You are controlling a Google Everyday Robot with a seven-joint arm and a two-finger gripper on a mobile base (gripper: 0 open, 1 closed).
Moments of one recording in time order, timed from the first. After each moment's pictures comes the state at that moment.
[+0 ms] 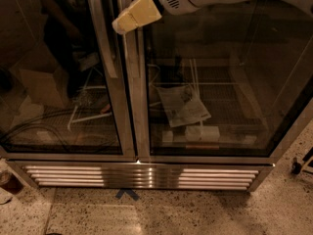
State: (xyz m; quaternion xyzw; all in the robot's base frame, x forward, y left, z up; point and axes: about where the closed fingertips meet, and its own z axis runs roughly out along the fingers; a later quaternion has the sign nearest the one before) arm 0.620 0.016 1.061 -0.43 0.72 0.11 0.53
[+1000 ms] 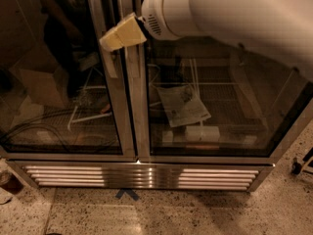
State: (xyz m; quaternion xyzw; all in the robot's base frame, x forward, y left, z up) arm 0.596 0.036 1.034 -0.38 0.73 0.09 0.56
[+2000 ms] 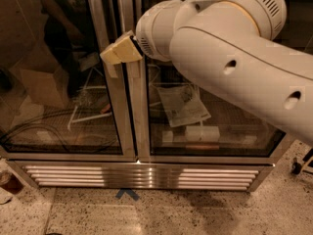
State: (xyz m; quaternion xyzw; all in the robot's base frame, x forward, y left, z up) arm 0.583 0.032 1.015 -0.36 0.73 0.03 0.58
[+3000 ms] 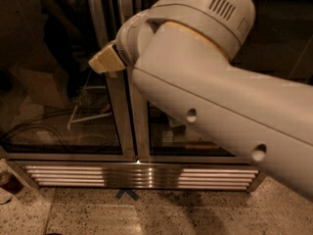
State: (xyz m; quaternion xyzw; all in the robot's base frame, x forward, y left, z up) arm 0.555 0.046 1.012 -0.32 0.76 -0.02 0.56
